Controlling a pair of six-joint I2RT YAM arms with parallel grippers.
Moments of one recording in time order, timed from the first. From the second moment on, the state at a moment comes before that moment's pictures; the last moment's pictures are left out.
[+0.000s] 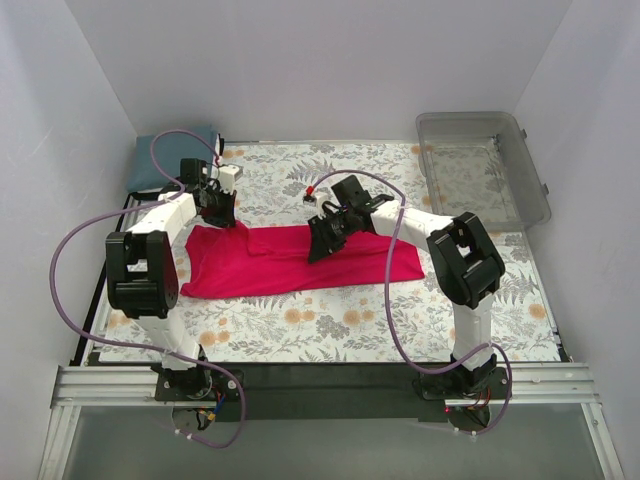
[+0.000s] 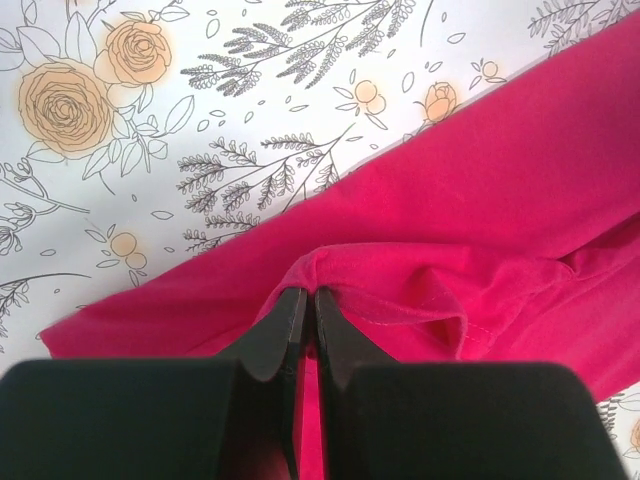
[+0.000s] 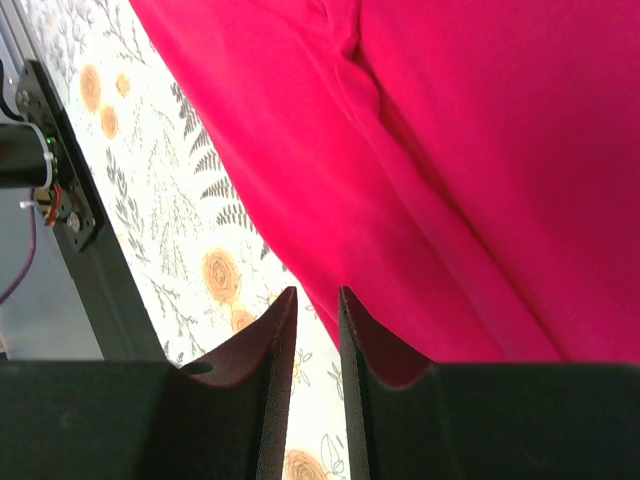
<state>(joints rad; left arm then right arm) -0.01 1.78 1.26 -0.50 0.36 0.32 0.65 1.98 1.40 -0.36 -0.73 0.09</state>
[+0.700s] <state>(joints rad) -0.01 1.51 0.87 -0.66 0.34 0.48 0.65 1.98 1.41 -0.46 -0.75 0.01</state>
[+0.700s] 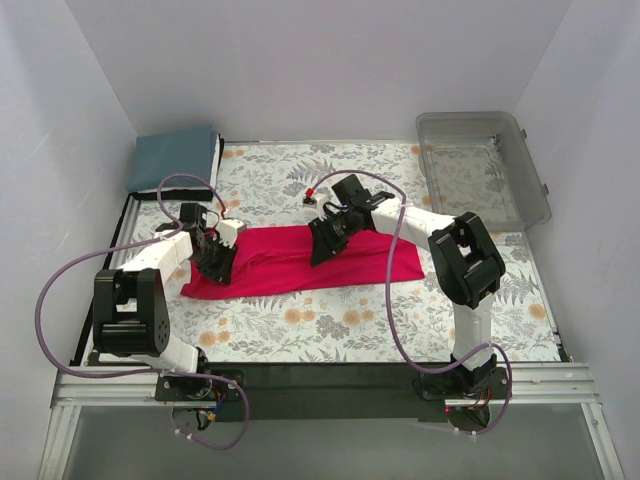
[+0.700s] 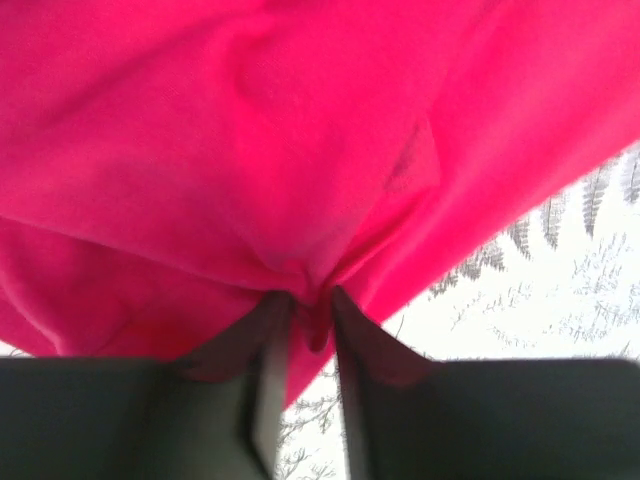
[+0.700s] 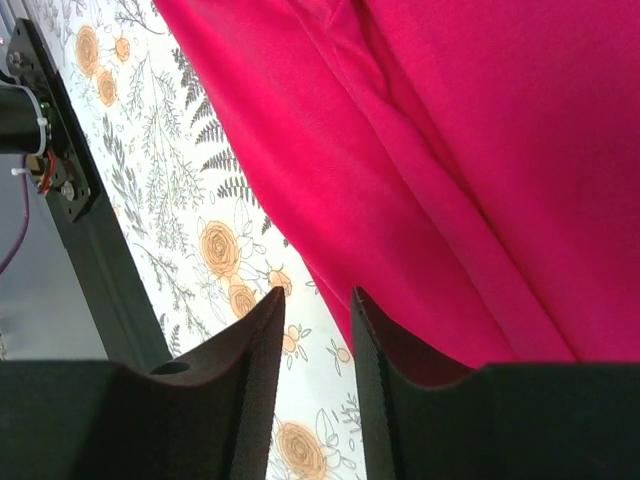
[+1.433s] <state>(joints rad) -0.01 1.51 1.00 -0.69 0.39 0.20 0.39 2.08 1.61 -0.91 -0.34 -0.42</state>
